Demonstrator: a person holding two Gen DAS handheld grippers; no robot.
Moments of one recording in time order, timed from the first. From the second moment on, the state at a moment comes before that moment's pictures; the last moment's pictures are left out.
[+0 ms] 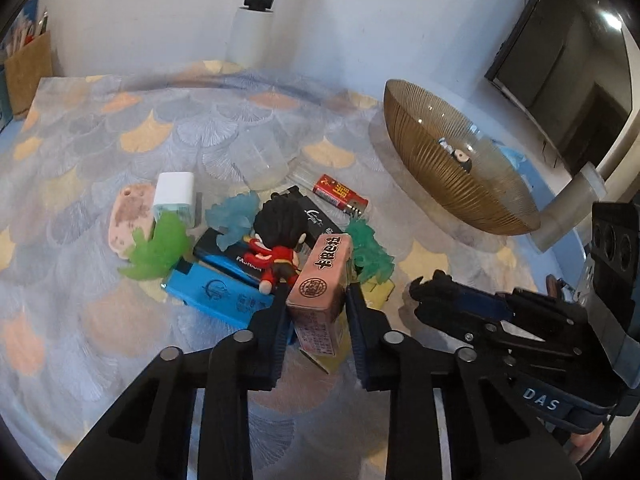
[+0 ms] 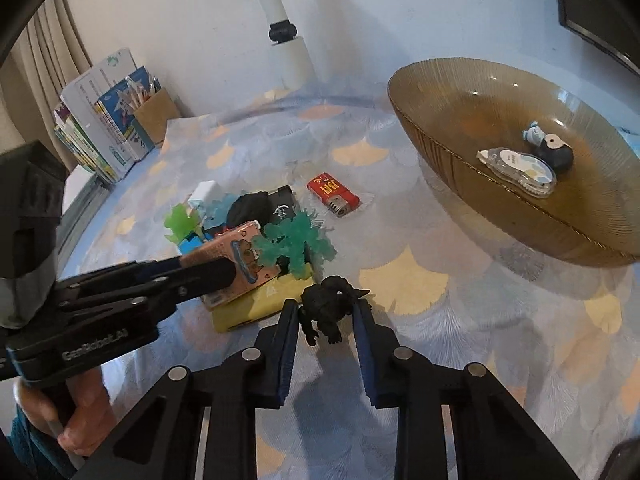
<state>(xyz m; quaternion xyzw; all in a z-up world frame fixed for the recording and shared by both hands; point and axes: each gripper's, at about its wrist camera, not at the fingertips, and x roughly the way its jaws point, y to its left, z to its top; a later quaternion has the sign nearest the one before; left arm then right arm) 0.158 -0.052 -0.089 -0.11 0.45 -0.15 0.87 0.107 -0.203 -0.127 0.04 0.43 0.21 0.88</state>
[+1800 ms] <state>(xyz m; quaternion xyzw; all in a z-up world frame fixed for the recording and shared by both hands) 0.090 -0.028 -0.071 -0.03 0.41 -0.10 0.91 0.046 -0.175 -0.113 -0.07 0.41 0.22 0.88</state>
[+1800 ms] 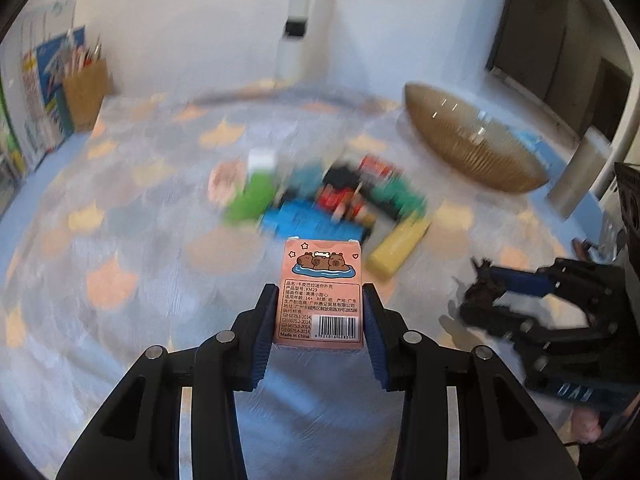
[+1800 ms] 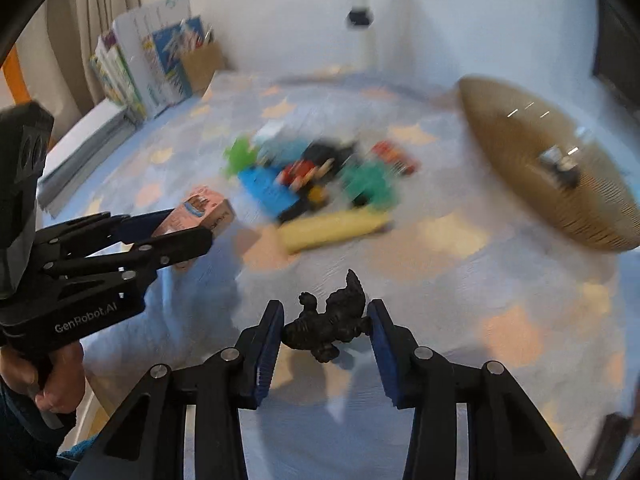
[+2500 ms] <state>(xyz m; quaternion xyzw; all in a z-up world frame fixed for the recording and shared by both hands) 0.232 -0.214 -0.025 0.00 0.39 -0.23 0.89 0.156 -0.357 -0.058 0.08 0.42 0.06 0.90</state>
